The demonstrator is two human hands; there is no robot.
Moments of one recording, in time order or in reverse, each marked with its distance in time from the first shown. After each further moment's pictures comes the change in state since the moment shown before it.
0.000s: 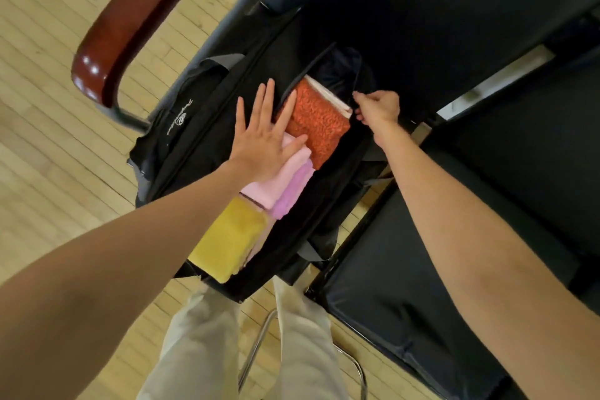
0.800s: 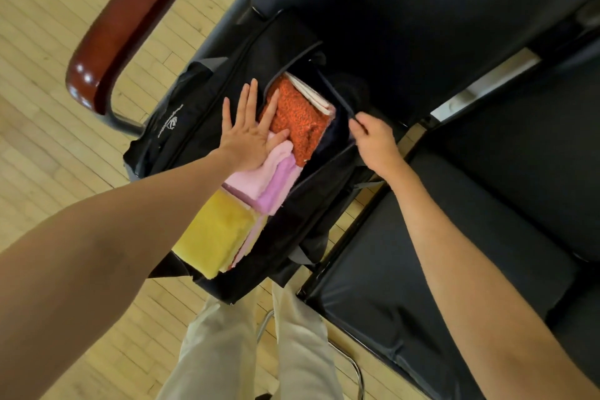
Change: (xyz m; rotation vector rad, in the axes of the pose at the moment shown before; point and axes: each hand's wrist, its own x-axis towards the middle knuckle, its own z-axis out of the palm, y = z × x) left_hand 0.026 -0.003 -0.001 0.003 -0.194 -0.094; right_hand -0.039 0.027 -0.048 -0.335 -0.298 -0.452
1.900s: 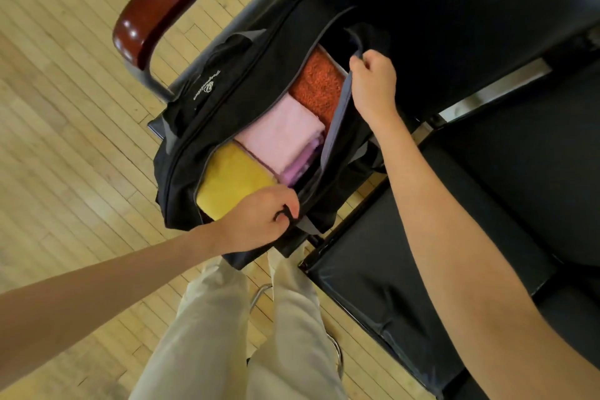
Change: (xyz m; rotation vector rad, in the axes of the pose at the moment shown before) left_hand -0.193 0.014 0.006 -0.757 -0.108 0.314; right_hand -0.004 -0.117 0.022 0.042 0.244 -0.052
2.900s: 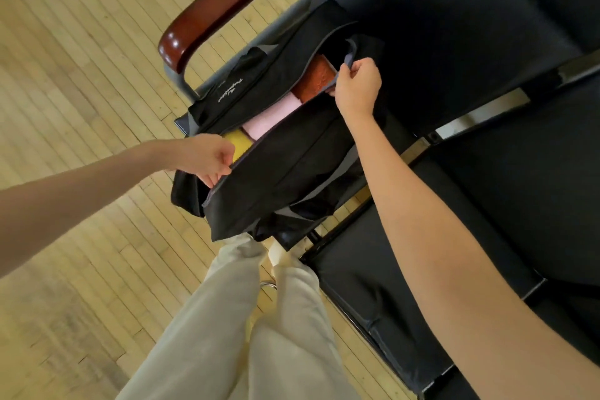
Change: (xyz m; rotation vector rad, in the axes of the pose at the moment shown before) left_hand -0.028 0.009 -0.127 0.048 -0.197 -0.623; right_hand -0.018 -0.048 0.011 0.084 0.103 0.048
